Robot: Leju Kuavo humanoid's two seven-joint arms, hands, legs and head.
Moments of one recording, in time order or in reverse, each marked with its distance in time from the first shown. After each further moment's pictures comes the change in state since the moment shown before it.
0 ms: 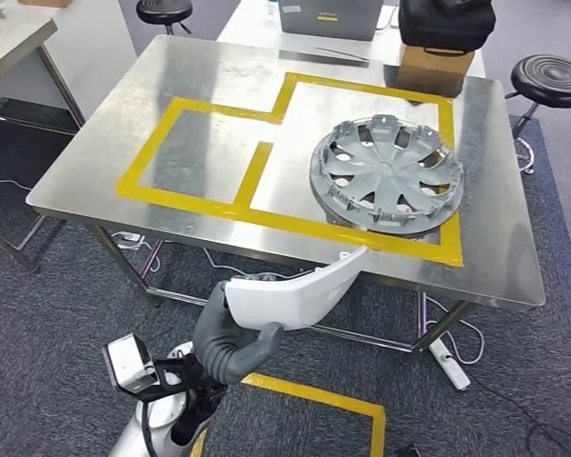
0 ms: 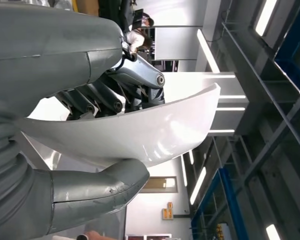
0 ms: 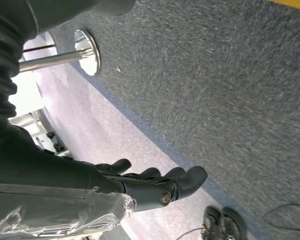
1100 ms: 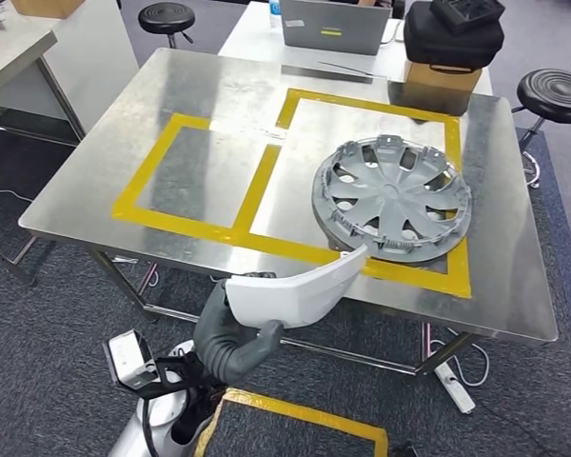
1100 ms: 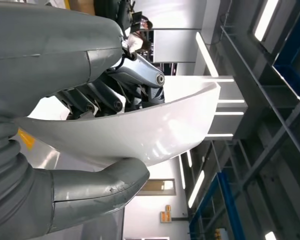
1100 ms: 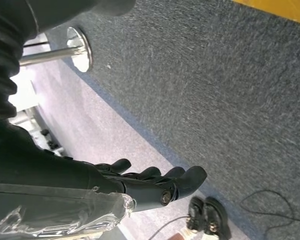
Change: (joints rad) left arm -0.004 0.000 -0.004 0.003 0.016 0.002 0.009; right arm -0.002 0.001 0.009 0.002 -0.005 0.003 -0.004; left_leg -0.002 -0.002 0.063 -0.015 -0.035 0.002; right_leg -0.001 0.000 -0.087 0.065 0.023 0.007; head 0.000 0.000
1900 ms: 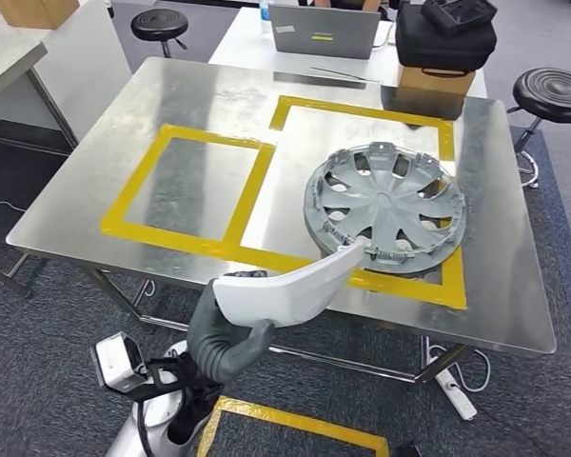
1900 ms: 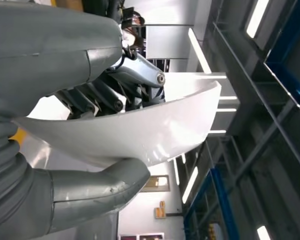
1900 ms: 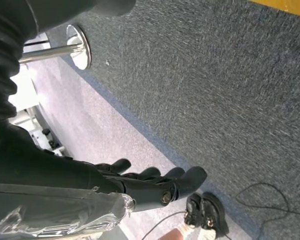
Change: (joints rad) left arm 0.000 0.000 0.001 -0.009 0.013 -0.017 -0.020; right arm -0.001 0.000 0.001 0.000 0.006 0.001 -0.004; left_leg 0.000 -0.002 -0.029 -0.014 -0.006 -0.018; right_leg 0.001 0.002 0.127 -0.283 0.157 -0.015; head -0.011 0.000
